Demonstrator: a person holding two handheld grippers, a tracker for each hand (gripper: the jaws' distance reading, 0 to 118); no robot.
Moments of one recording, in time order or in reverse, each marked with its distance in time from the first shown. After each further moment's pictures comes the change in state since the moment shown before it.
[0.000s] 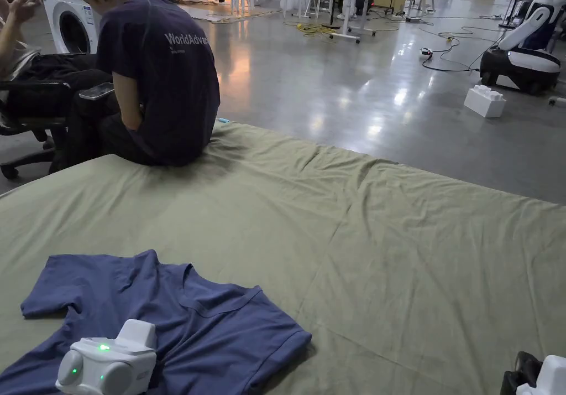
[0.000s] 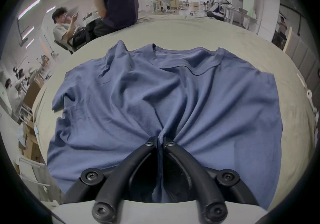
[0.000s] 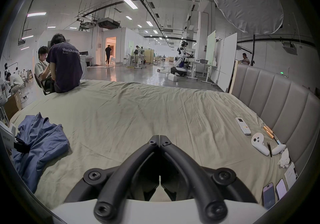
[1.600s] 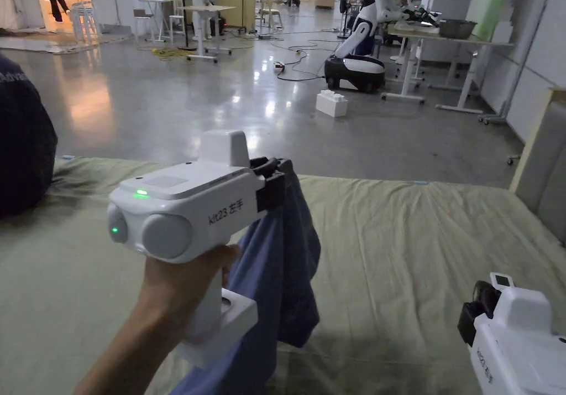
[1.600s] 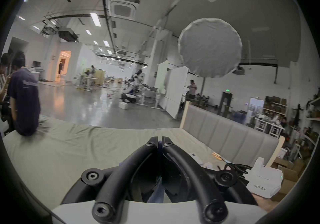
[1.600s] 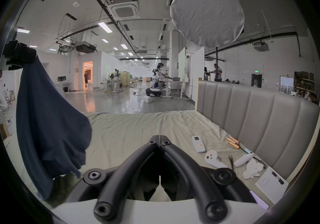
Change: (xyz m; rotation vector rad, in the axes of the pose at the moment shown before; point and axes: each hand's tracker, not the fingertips) left arm 0.329 0.185 0.306 0.737 -0.815 -0.173; right arm 0.164 0.027 0.095 0.203 -0.237 -0.133
